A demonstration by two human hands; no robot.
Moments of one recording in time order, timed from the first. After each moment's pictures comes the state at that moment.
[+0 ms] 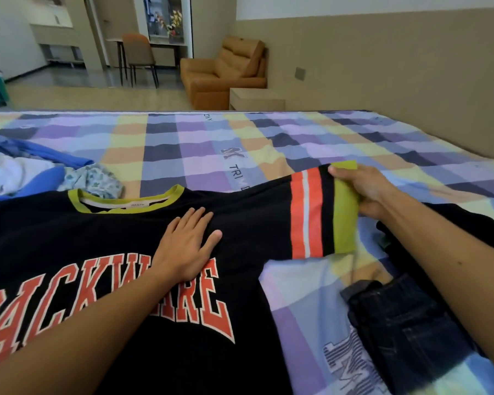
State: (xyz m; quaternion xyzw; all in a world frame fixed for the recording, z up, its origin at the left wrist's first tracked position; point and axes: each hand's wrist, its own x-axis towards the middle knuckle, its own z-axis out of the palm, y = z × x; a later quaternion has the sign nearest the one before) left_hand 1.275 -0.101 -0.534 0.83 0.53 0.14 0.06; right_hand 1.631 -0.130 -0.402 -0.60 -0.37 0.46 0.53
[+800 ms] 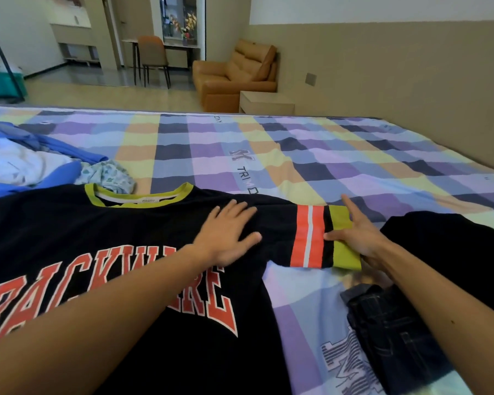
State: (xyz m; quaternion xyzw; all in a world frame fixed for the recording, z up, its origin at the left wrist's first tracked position) left_hand 1.327 -0.105 -0.501 0.88 0.45 0.12 0.09; right_hand 1.626 -0.171 -0.466 -0.71 -0.46 0.37 0.39
